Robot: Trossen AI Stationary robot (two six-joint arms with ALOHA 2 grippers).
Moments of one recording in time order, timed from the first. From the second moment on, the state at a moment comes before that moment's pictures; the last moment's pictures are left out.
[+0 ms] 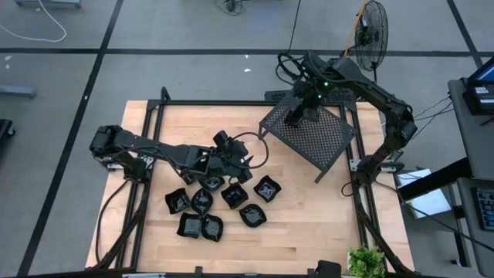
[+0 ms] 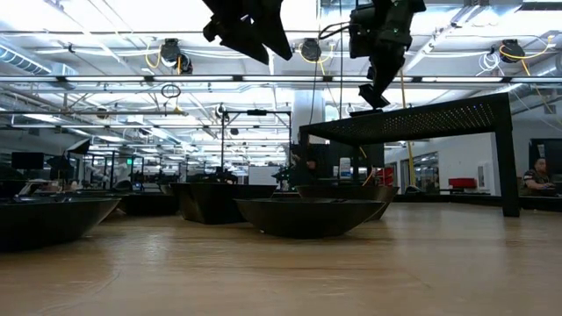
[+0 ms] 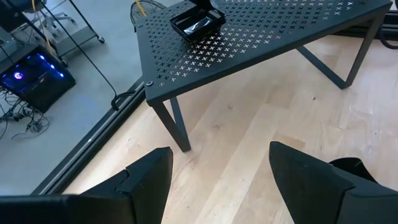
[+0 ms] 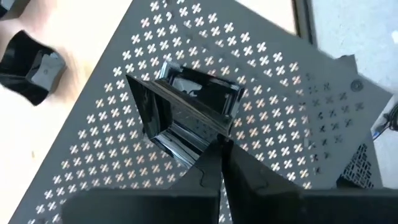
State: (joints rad) left arm -0.17 1.62 1.33 -0.44 -0.71 -0.30; right arm -0.74 1.63 1.71 -1.35 -0.21 -0.54
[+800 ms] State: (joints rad) left arm -0.16 1.62 1.33 -0.44 -0.68 -0.30; right arm -0.74 1.61 1.66 -1.28 -0.20 -0.54
